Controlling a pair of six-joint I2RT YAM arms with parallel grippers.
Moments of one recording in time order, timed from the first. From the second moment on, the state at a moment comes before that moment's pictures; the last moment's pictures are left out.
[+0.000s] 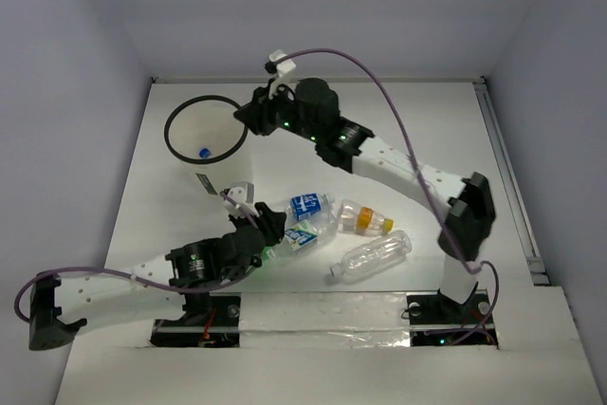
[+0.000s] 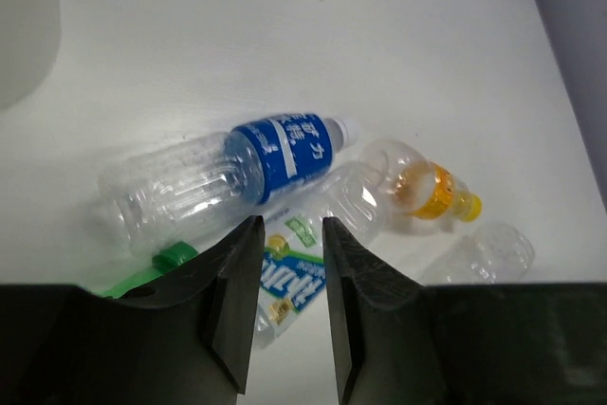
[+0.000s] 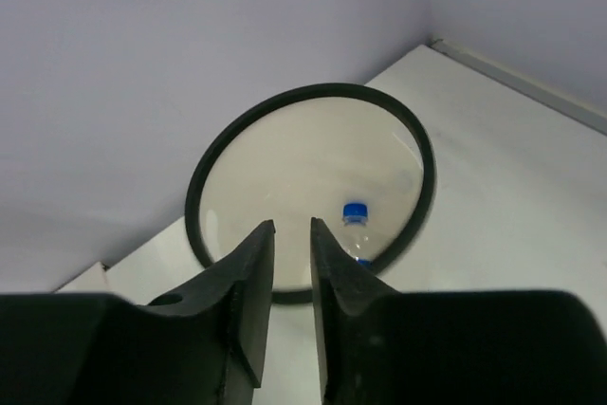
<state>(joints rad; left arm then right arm) -1.28 0.67 0.48 -0.29 -0.85 -0.91 0.89 1.90 1.81 0.08 -0.14 0.28</state>
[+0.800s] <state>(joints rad) -0.99 1.29 0.78 -0.15 -0.45 -0.36 0.80 0.91 0.80 0.12 0.14 0.43</state>
